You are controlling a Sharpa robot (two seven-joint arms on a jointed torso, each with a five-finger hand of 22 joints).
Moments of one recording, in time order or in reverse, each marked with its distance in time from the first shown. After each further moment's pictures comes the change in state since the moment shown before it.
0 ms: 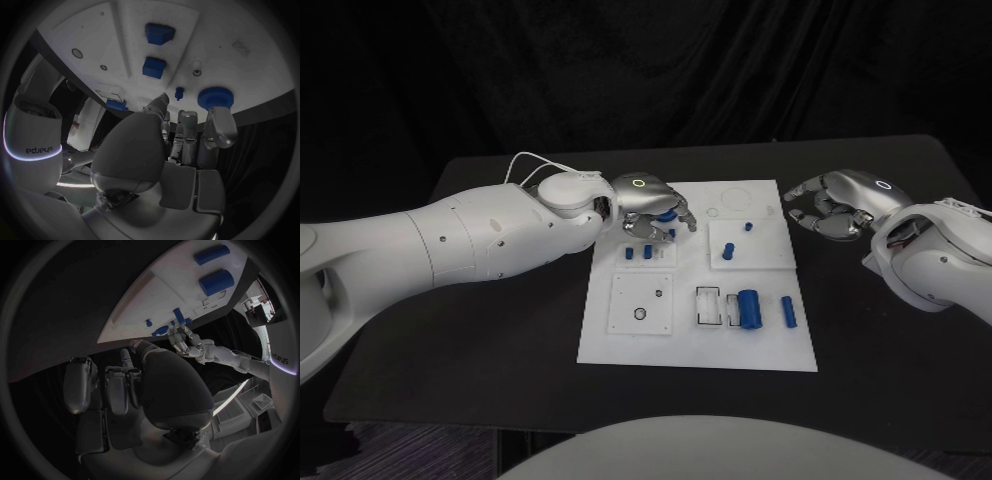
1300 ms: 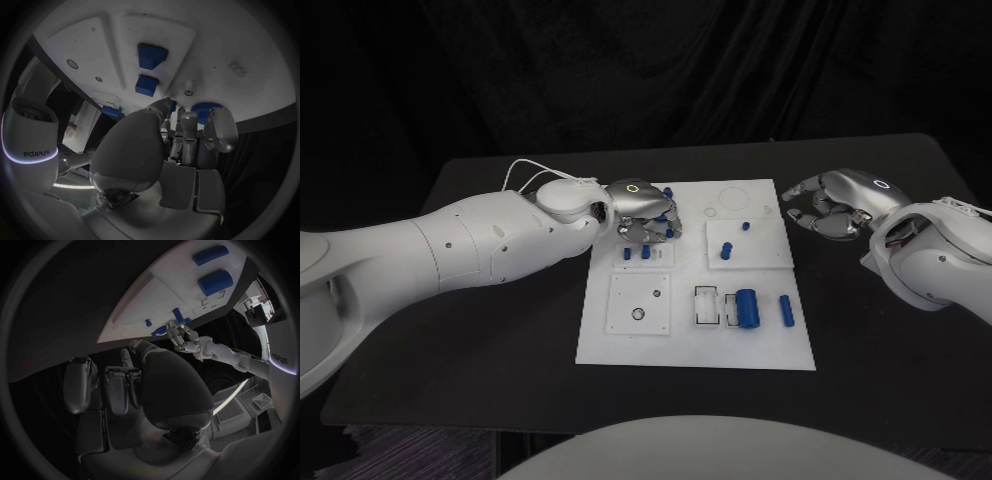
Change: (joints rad) left arm -0.025 0.023 0.001 -0.062 -0.005 0.008 -0.011; left_hand -0.021 -0.013 0.156 -0.004 0.062 0.127 0.044 0.001 -0.009 0.112 -0.004 -0.078 -0.051 0.032 0.000 0.029 -0.045 0.001 0.023 -0.005 0.027 0.000; right arm 0.000 -0.008 0.000 0.006 0.000 0.000 0.004; right_hand -0.004 -0.004 0.006 0.000 0.011 0.004 0.004 0.000 0.000 0.000 0.000 0.000 0.001 0.000 0.000 0.000 0.000 0.000 0.000 0.000 0.000 0.000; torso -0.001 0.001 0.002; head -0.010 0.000
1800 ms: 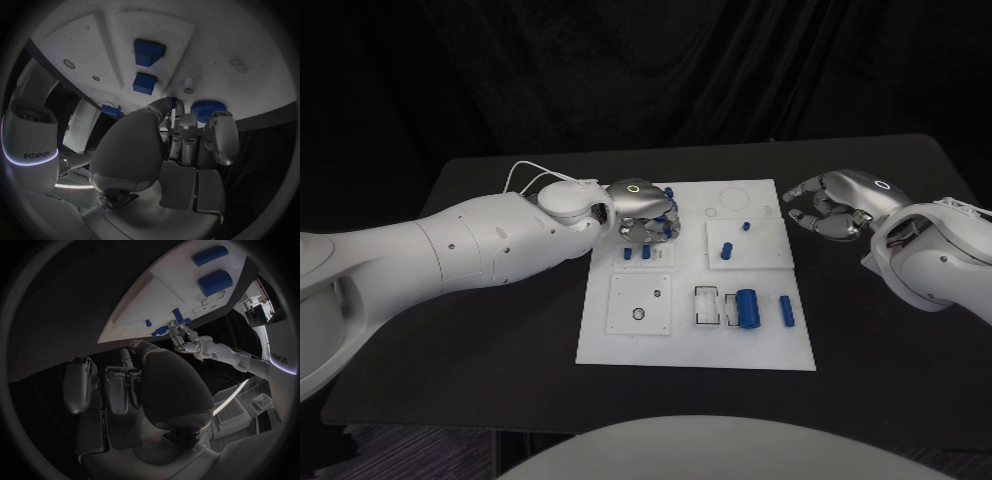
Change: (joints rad) left arm -0.008 0.004 0.001 -0.006 0.001 -0.032 0.003; left_hand -0.002 -0.002 0.027 -0.042 -0.007 0.093 0.047 0.043 0.059 0.187 -0.033 0.053 0.040 0.074 -0.027 0.043 0.059 -0.016 0.057 -0.007 0.100 0.000; right arm 0.000 0.001 0.000 -0.001 0.000 0.004 -0.001; right_hand 0.000 0.000 0.003 -0.003 0.000 0.000 0.000 0.000 -0.001 0.000 0.000 0.000 0.000 0.000 0.000 0.000 0.000 0.000 0.000 0.000 0.000 0.000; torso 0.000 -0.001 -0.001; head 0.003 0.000
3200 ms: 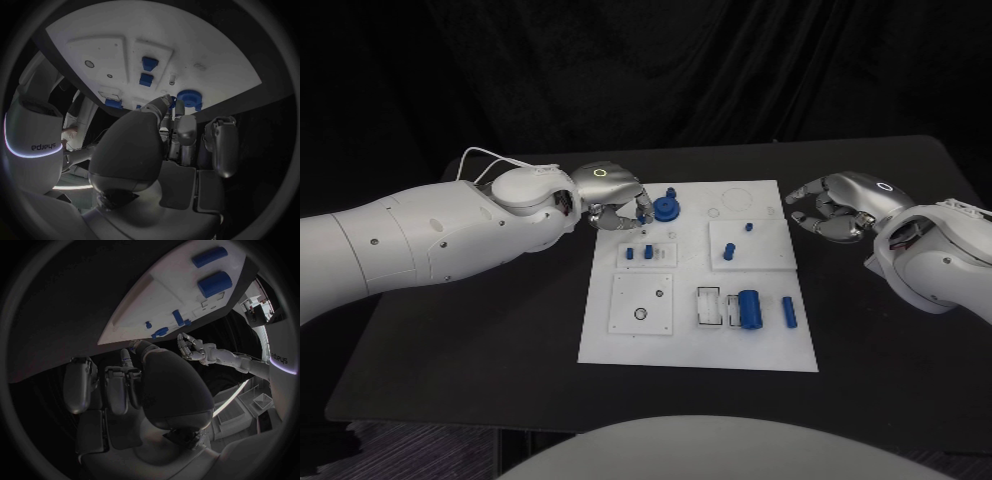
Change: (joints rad) left arm 0.068 -0.193 -0.002 0.194 -0.002 0.000 -0.068; left_hand -0.005 -0.006 -0.007 -0.015 -0.008 0.020 0.030 -0.005 0.033 0.068 0.005 -0.036 0.008 0.068 0.004 0.026 0.042 -0.015 0.053 -0.007 0.089 0.000; right arm -0.001 -0.002 0.000 -0.001 0.000 0.015 -0.002; right_hand 0.000 0.000 0.000 0.000 0.000 0.000 0.000 0.000 -0.002 0.000 0.000 0.000 0.000 -0.004 0.004 0.000 0.000 0.000 0.000 0.000 0.000 0.000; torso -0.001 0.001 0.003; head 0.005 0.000
